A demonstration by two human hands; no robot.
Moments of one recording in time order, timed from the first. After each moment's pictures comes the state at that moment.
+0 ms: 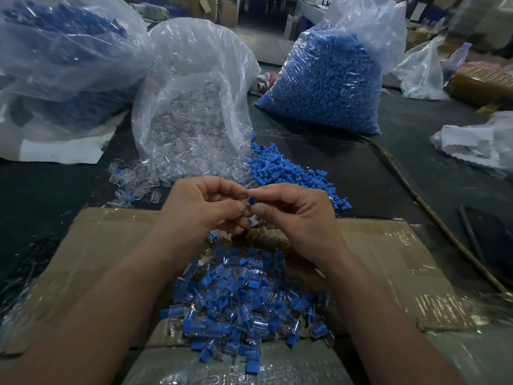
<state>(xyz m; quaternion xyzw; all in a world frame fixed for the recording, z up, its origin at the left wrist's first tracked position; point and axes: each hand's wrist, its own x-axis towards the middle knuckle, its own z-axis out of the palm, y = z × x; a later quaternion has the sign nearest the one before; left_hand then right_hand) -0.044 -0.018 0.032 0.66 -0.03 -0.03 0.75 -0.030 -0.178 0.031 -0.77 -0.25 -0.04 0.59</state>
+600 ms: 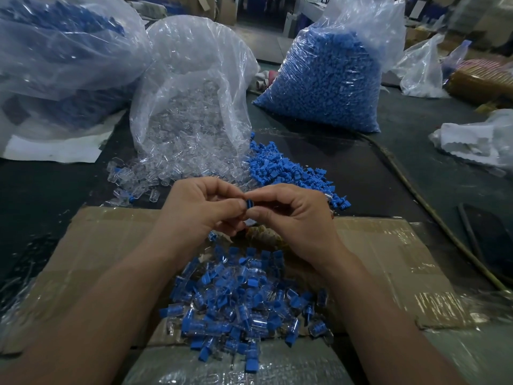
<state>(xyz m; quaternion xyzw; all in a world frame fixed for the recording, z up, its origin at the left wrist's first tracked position) -0.045 -0.020 0.034 0.68 0.00 -0.04 0.73 -0.029 -0.179 0.027 -0.79 -0.28 -0.06 0.55</state>
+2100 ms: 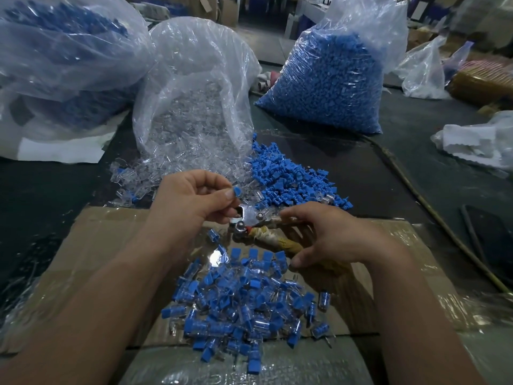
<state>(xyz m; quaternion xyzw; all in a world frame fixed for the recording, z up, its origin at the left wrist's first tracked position) -0.037 -0.011 0.026 0.66 0.03 0.01 0.75 -0.017 -0.224 0.040 -0.94 -0.12 0.23 0.21</state>
